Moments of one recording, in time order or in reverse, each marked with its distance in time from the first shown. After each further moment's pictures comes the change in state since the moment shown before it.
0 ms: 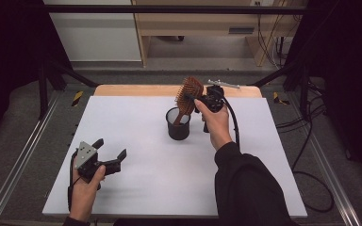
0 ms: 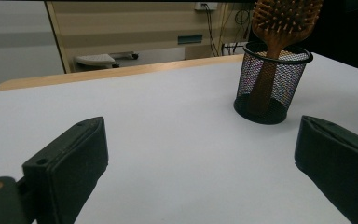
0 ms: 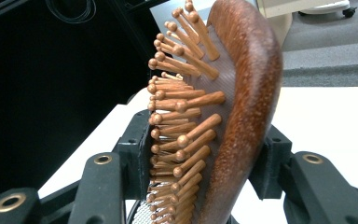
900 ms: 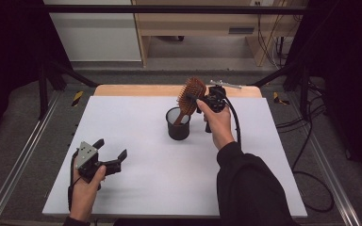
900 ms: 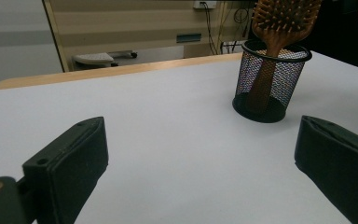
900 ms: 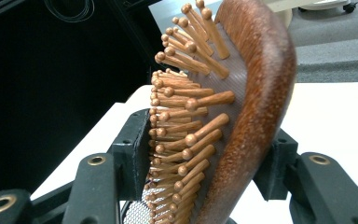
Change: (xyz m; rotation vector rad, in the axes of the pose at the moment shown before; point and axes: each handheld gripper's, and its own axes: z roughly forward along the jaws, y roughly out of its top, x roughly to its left) left arm -0.001 0.000 0.001 0.005 -0.010 -0.001; right arm -0.008 -0.001 -0.001 0.010 0.003 0.010
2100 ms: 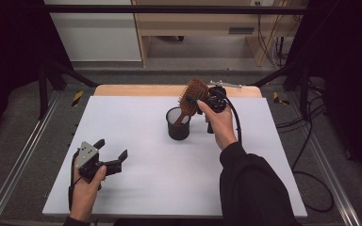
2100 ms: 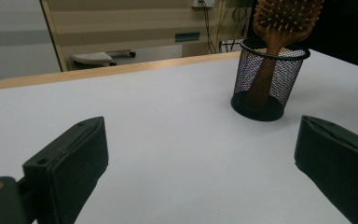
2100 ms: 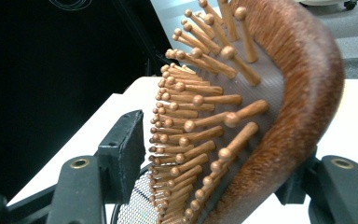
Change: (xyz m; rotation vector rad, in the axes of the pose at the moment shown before) left arm -0.001 0.000 0.000 0.005 -0.001 0.008; right arm 0.000 0.000 -0.003 0.033 -0.006 -0.028
